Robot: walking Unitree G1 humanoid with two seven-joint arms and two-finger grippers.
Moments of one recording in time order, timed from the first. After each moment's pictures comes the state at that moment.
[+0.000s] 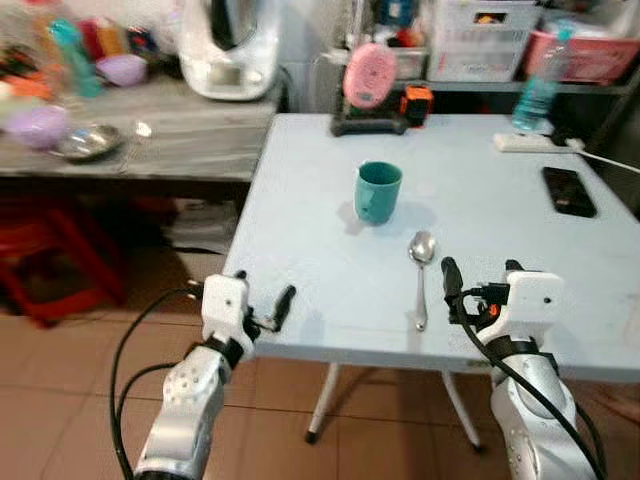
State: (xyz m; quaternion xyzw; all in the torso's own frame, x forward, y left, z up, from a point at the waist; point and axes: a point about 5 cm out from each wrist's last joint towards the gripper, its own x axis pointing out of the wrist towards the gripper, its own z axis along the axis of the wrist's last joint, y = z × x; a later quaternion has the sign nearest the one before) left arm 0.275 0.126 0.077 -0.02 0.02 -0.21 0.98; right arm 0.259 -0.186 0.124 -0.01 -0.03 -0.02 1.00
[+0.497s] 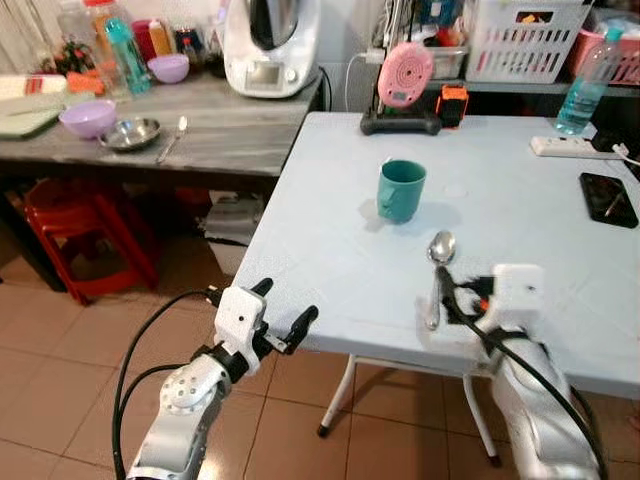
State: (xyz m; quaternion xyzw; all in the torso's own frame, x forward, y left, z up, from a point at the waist) left arm 0.265 0.123 0.076 0.01 0.01 -0.31 0.95; right arm 0.287 -0.187 0.109 -0.01 0.06 0.00 1.00
